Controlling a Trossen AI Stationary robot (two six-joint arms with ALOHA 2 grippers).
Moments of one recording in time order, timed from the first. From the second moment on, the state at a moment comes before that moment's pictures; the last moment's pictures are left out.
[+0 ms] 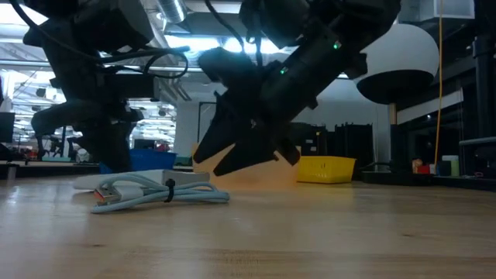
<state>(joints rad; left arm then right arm) -0.25 1.47 0.60 -0.36 -0.30 -0.33 0.19 2.05 1.19 0.11 0.20 0.78</state>
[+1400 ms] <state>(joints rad) -0.25 1.47 0.59 -0.36 -0.29 -0.32 0.19 2.10 1.11 0.36 0.22 0.91</state>
